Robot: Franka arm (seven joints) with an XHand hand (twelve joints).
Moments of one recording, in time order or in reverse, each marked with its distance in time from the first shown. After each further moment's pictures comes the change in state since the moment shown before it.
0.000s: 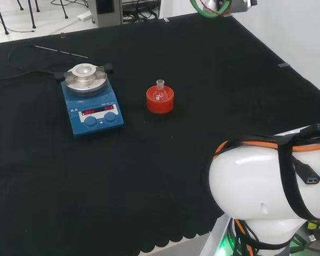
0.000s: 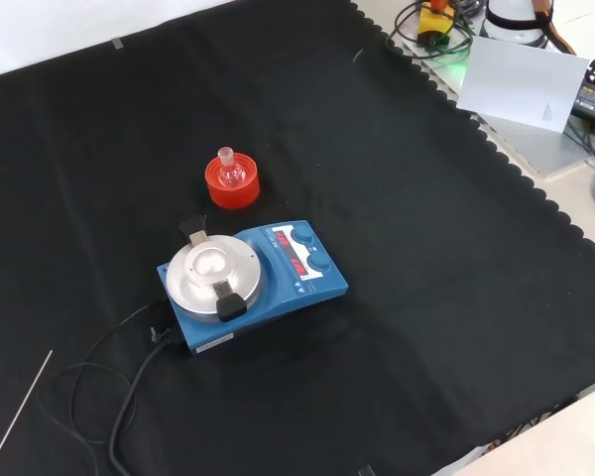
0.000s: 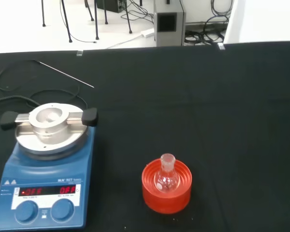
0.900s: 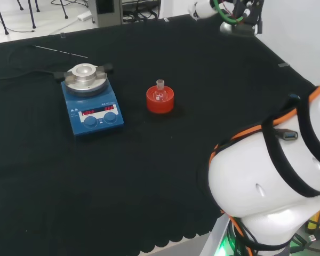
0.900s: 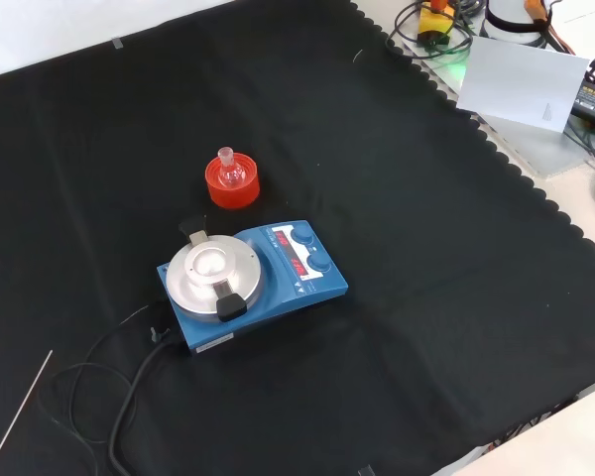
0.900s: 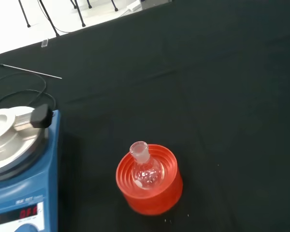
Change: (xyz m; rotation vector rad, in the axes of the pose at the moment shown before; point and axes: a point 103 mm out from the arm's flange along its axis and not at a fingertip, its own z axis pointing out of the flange) arm -0.089 0.097 0.104 0.075 0.218 0.091
